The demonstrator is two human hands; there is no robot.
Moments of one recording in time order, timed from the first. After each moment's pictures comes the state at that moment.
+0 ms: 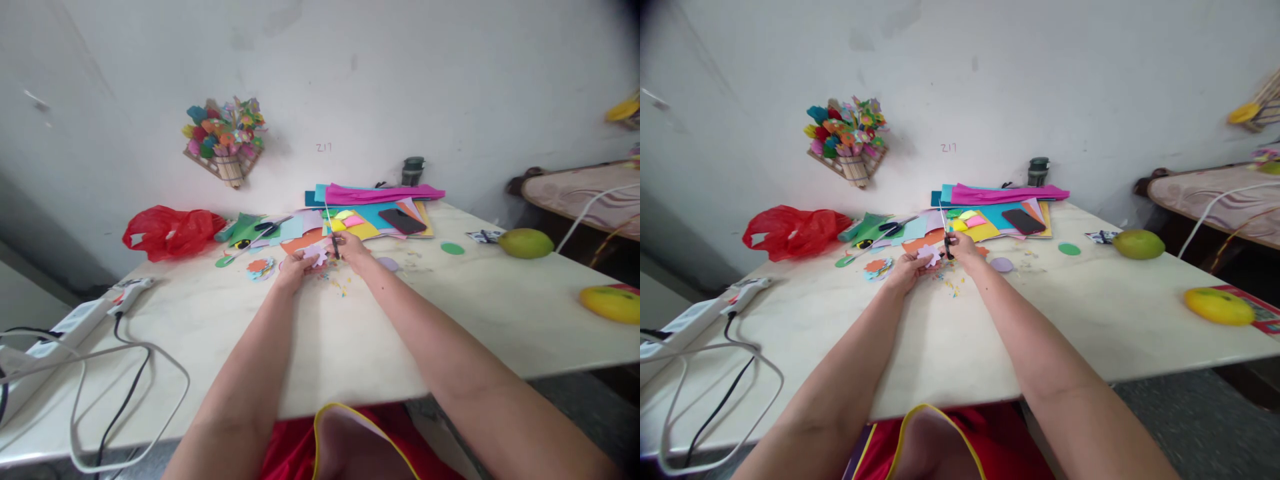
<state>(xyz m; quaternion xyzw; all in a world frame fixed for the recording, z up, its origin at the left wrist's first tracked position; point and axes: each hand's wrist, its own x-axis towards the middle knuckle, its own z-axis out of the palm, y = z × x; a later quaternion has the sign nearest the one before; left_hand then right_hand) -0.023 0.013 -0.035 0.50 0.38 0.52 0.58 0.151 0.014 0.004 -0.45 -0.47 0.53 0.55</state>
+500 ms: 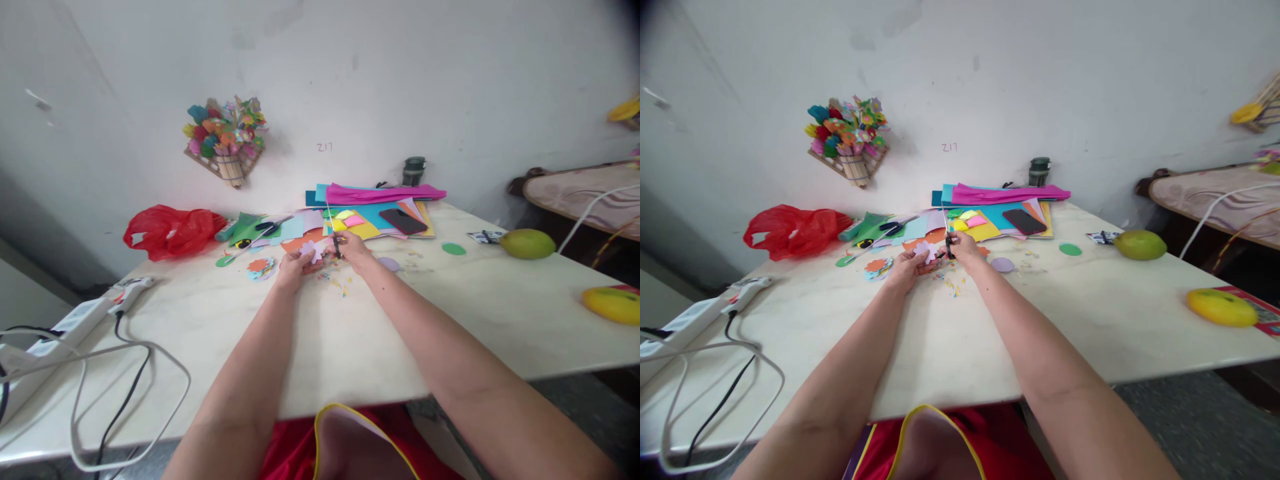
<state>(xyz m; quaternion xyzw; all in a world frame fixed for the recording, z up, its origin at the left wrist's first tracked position) -0.020 0.012 -0.033 0.46 0.38 0.57 0.56 0.152 0.014 0.004 -0.45 -0.49 0.52 0.54</state>
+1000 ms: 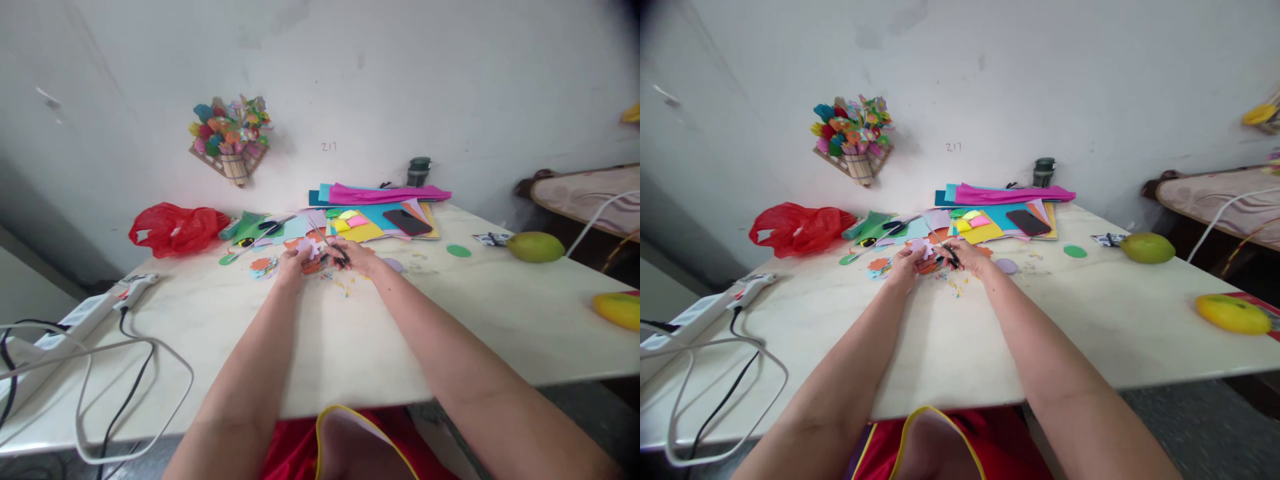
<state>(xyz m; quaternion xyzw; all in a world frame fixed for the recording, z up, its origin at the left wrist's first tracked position) -0.024 0.017 -0.034 0.43 0.38 0.62 0.54 0.164 0.019 -0.008 -0.38 -0.61 0.56 0.41</state>
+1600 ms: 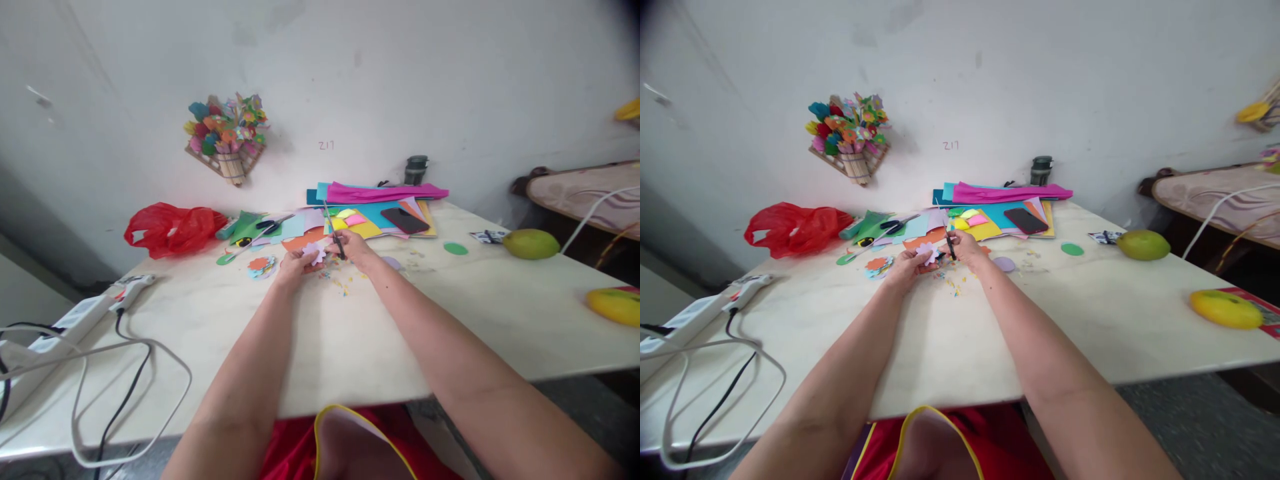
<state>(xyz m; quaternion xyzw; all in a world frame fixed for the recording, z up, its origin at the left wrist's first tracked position) -0.023 0.012 -0.033 0.49 0.38 0.55 0.57 0.160 0.021 -0.002 -0.42 -0.54 0.51 0.52</state>
